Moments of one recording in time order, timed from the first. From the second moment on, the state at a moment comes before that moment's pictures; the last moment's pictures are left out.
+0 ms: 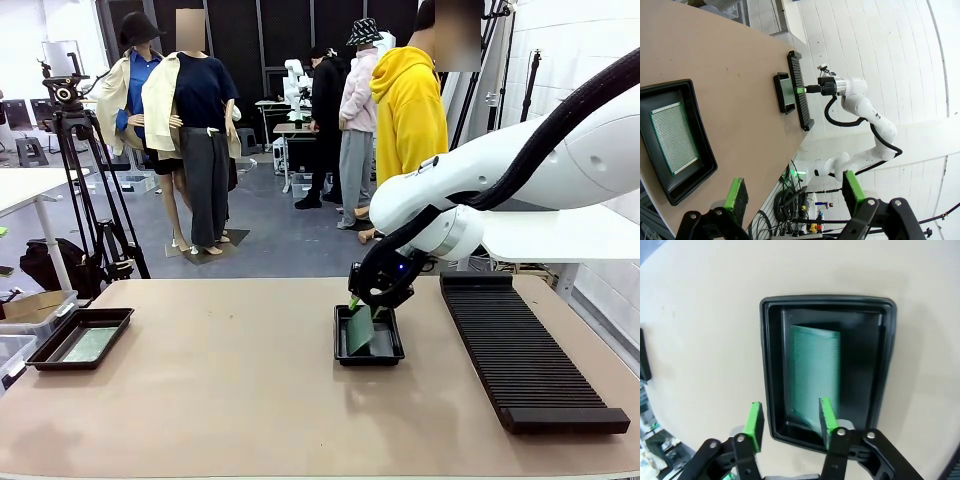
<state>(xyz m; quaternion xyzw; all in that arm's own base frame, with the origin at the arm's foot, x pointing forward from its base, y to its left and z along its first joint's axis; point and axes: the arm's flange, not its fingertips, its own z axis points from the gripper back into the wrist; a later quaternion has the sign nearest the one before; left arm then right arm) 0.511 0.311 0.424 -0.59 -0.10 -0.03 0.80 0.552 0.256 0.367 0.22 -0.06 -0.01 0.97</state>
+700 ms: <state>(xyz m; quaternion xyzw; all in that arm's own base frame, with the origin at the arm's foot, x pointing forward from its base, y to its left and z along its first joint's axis) 0.511 0.311 0.424 -0.59 -0.10 -0.03 0.80 0.530 0.260 0.421 0.11 -0.07 0.02 0.99</state>
